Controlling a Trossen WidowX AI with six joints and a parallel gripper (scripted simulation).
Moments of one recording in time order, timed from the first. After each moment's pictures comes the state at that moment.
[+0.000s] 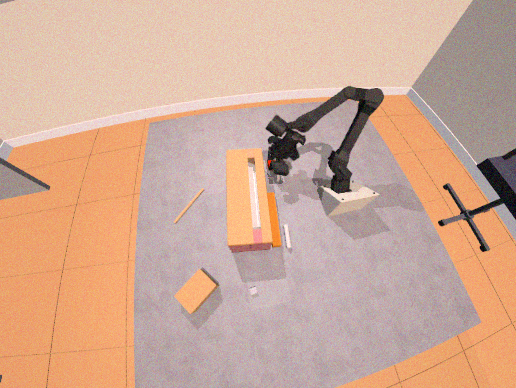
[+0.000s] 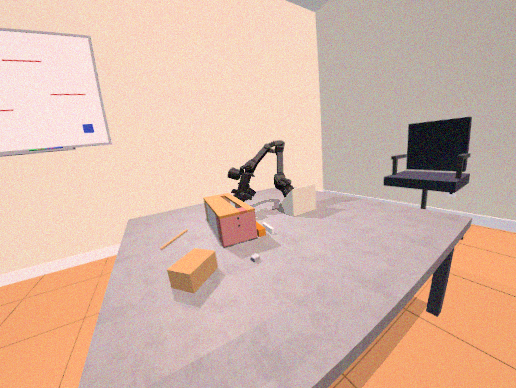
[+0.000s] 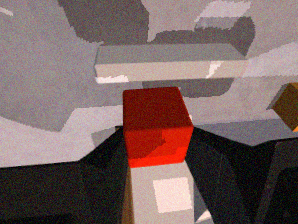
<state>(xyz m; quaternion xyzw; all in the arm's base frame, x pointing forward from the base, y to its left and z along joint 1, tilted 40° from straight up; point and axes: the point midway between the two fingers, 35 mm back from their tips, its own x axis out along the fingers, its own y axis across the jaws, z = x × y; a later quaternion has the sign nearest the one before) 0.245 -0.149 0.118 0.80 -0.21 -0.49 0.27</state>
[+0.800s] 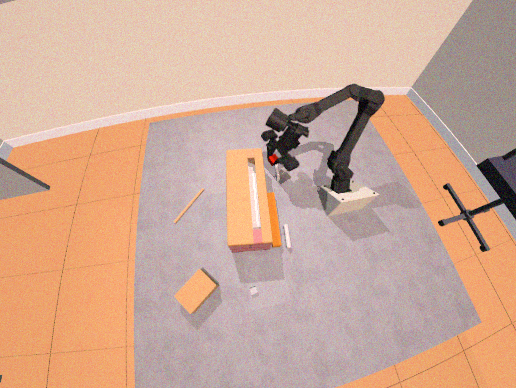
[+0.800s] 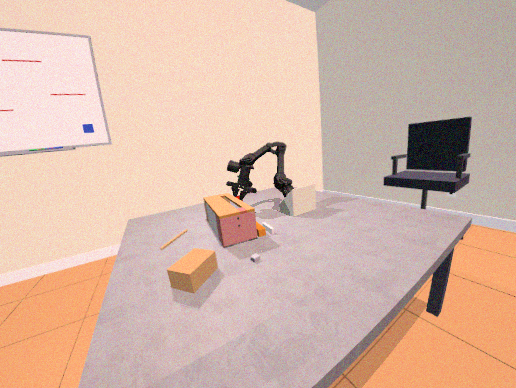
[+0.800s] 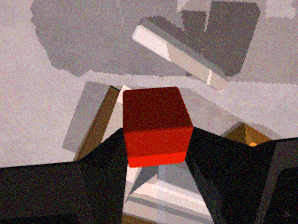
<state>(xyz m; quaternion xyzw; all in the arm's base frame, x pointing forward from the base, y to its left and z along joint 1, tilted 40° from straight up) 0.241 -0.116 0.144 0.69 -0.08 -0.54 0.47</state>
